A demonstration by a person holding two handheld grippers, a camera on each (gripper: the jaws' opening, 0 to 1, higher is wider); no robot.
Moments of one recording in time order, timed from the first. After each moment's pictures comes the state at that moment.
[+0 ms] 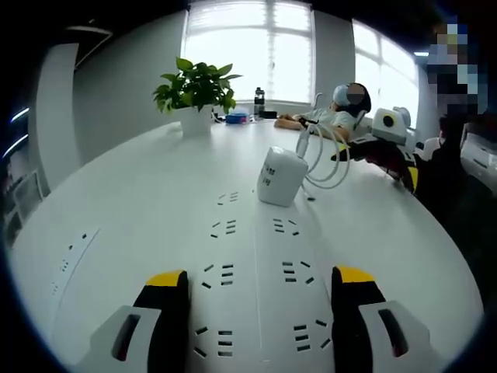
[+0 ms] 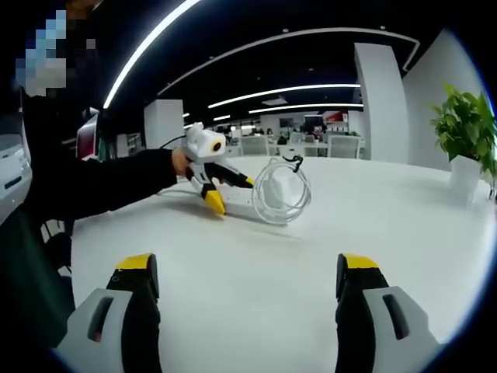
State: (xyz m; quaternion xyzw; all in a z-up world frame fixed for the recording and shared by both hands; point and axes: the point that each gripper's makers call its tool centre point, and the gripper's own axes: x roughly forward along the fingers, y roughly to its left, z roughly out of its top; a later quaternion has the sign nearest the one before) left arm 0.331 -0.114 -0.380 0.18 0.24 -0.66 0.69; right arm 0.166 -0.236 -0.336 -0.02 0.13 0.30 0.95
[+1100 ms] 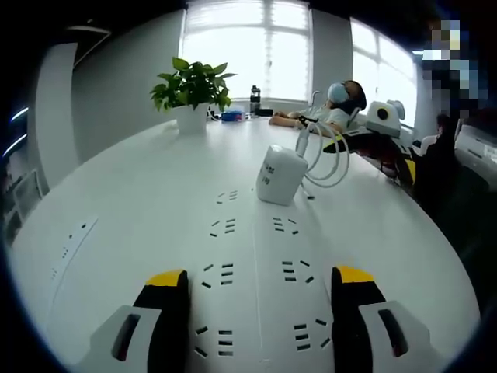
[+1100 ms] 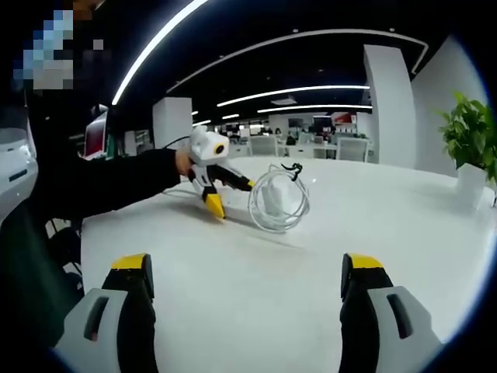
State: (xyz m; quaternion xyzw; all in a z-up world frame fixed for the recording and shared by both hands) left arm 0.310 -0.095 -0.379 0.18 0.24 -0.67 0.68; right arm 0.157 -0.223 -0.328 -0.03 0.13 0.32 0.94
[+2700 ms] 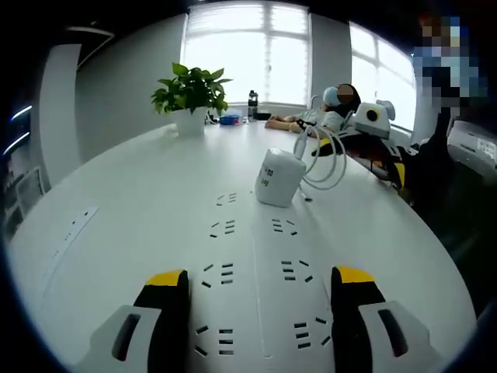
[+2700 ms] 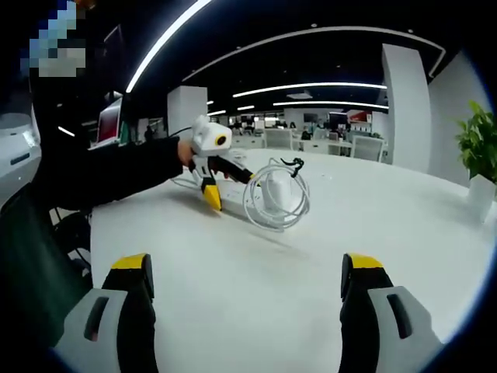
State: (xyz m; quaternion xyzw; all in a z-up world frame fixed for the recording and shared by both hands) left arm 0.282 -0.068 -0.378 0.17 0.24 -0.67 0.69; right arm 0.143 -0.200 -0.335 -0.06 0.14 0.36 0.92
